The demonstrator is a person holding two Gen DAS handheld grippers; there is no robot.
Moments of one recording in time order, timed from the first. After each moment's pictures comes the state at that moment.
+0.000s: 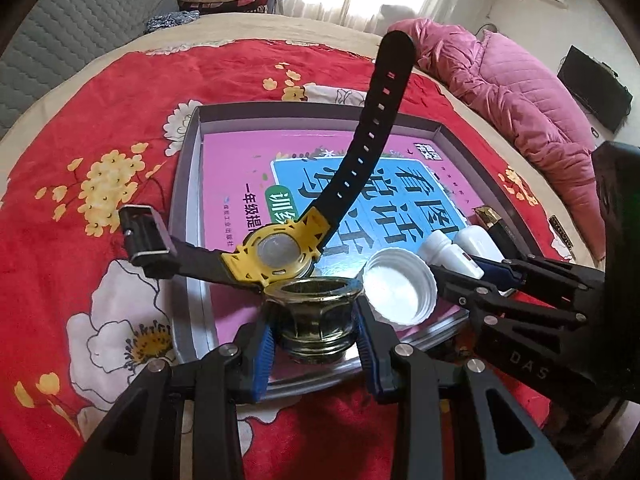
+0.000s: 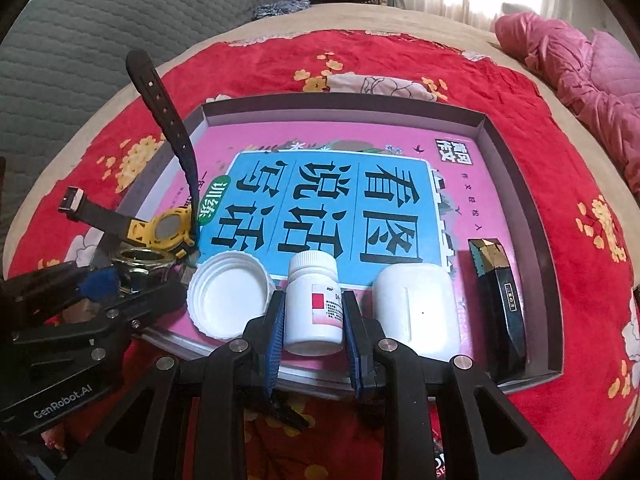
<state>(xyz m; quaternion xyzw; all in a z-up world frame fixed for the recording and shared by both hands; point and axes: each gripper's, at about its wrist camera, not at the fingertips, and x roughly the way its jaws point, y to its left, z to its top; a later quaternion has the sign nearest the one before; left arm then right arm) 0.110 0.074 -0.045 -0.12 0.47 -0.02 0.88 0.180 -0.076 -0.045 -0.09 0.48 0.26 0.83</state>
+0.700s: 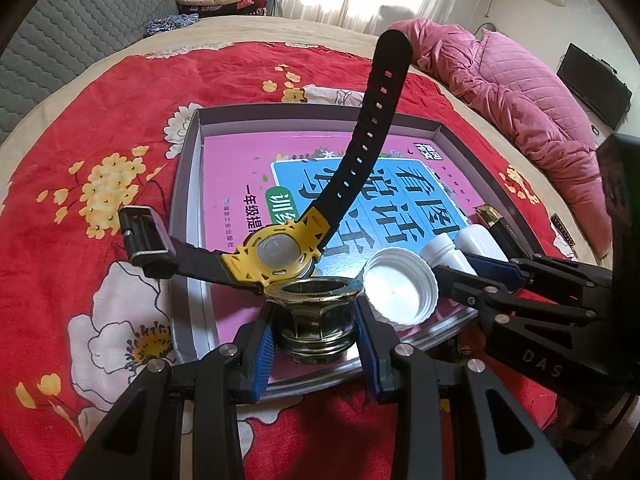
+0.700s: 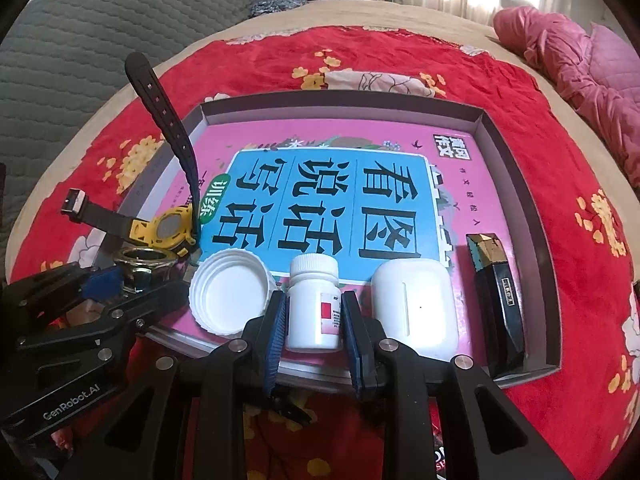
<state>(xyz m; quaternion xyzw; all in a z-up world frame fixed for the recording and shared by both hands) 0.110 0.072 -0.045 -0.11 0.47 -0.02 0.88 0.177 -0.081 -0.039 -0.08 0.48 0.26 0.83</state>
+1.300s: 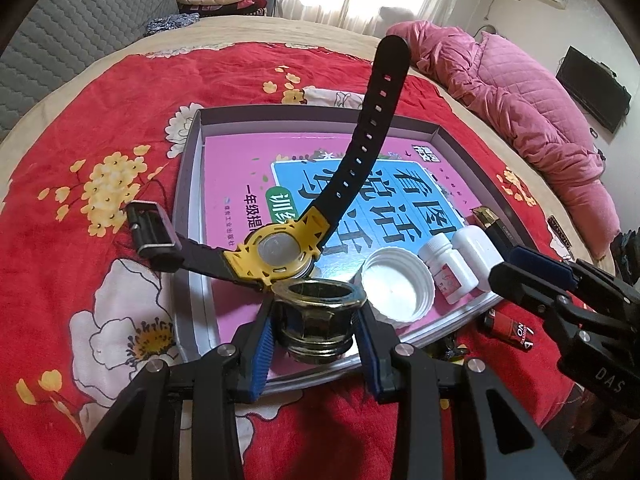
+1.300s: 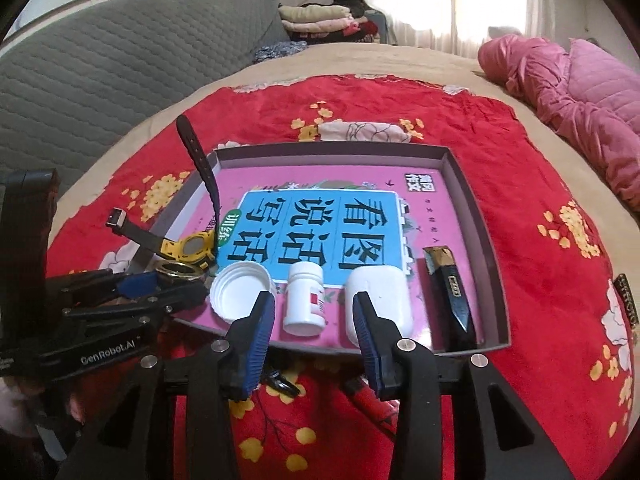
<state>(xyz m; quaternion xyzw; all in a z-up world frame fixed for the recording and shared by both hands) 0.108 0.072 -0.041 -0.12 0.46 -0.02 0.88 0.145 -0.117 -0.008 -0.05 0.42 0.26 0.87</state>
